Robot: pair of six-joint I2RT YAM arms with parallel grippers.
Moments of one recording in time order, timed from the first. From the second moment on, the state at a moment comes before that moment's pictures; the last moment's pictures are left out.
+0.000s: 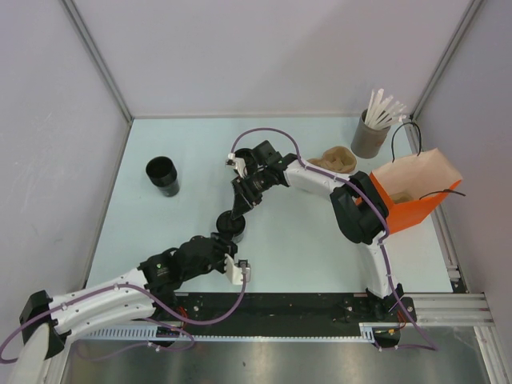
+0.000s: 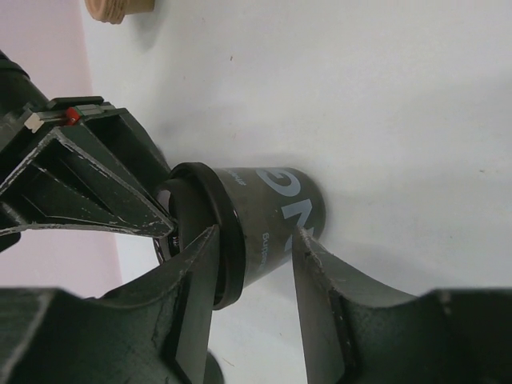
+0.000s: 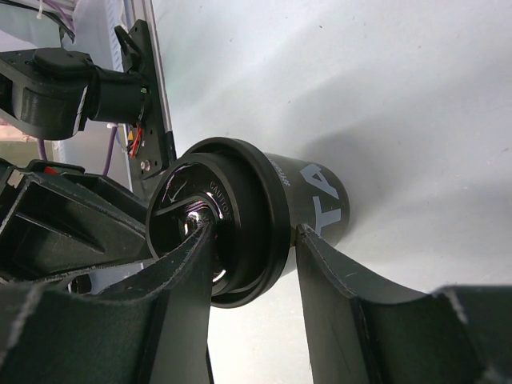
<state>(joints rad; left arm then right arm) -1.04 0.62 0.30 -0.24 -0.10 1.01 0.72 2.16 1.66 -0.49 -0.94 0.02</state>
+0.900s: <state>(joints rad) -1.03 0.62 0.24 -0.09 -0.13 1.02 0.72 2.15 1.65 -0.47 -0.93 0.02</state>
